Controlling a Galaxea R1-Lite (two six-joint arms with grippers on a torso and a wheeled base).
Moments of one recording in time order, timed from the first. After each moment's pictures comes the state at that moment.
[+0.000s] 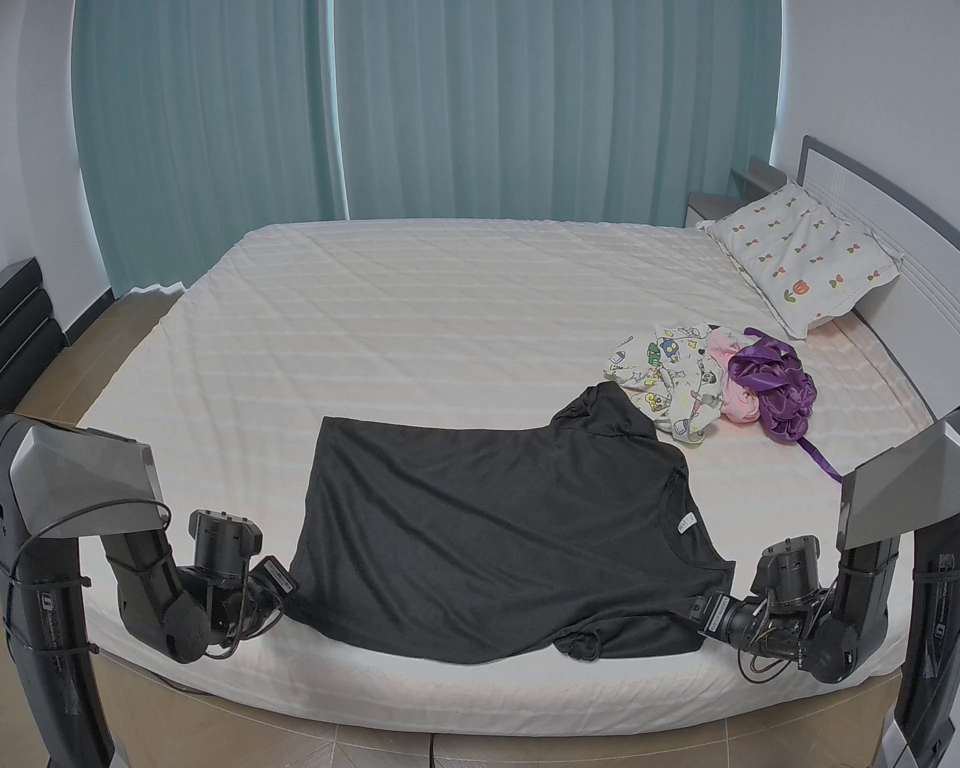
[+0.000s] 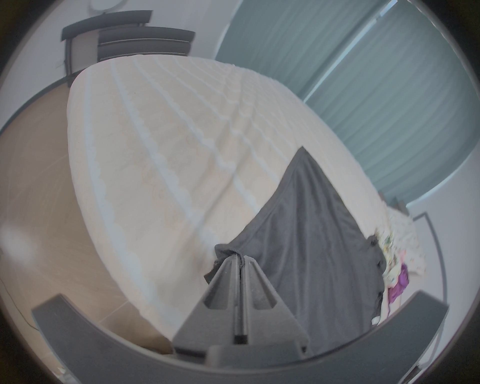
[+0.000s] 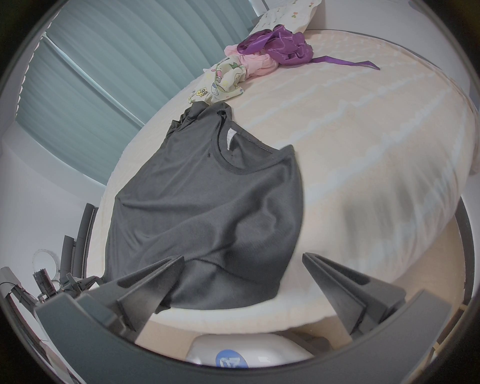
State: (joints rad) left arm -0.17 2.25 -0.45 -1.01 0.15 -0.89; right arm 0.27 2.32 -0.24 -1.30 0.00 0.71
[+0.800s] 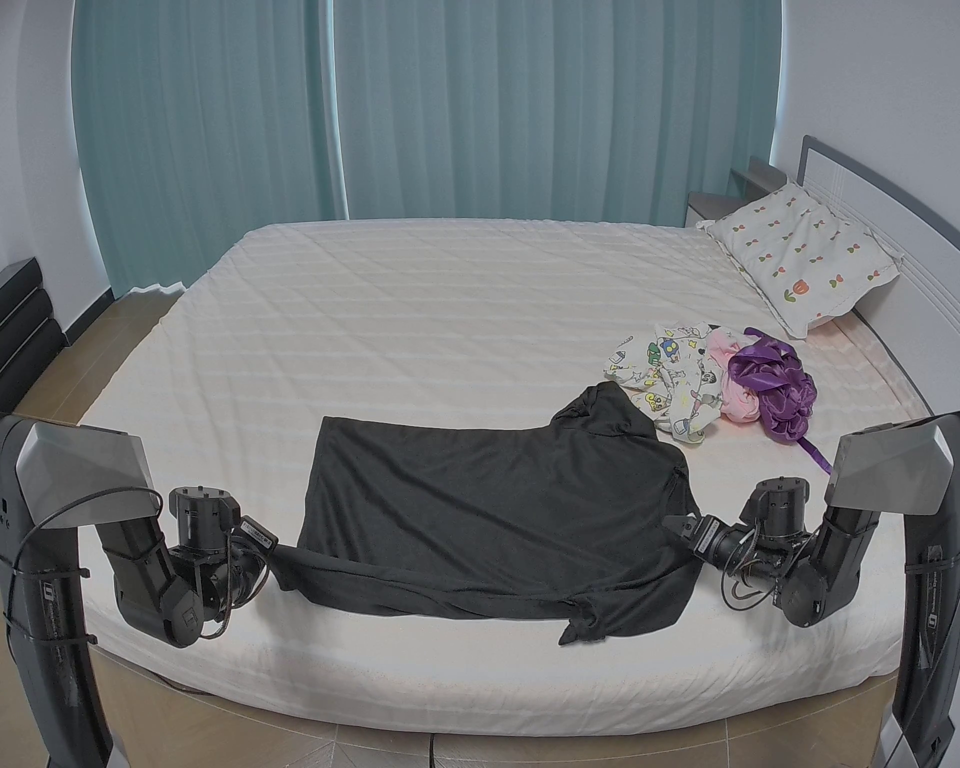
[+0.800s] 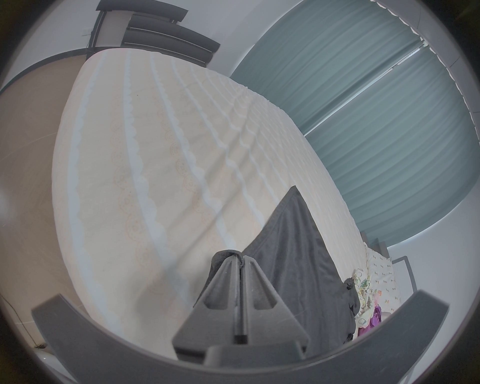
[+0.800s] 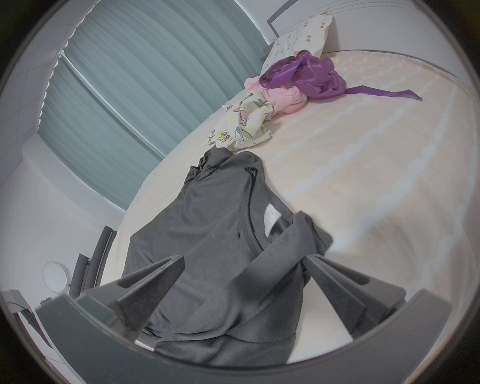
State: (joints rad) left arm -0.09 2.29 -0.51 -1.18 0.15 -1.05; right arm 0.18 2.40 -0.61 -1.26 0.05 0.67
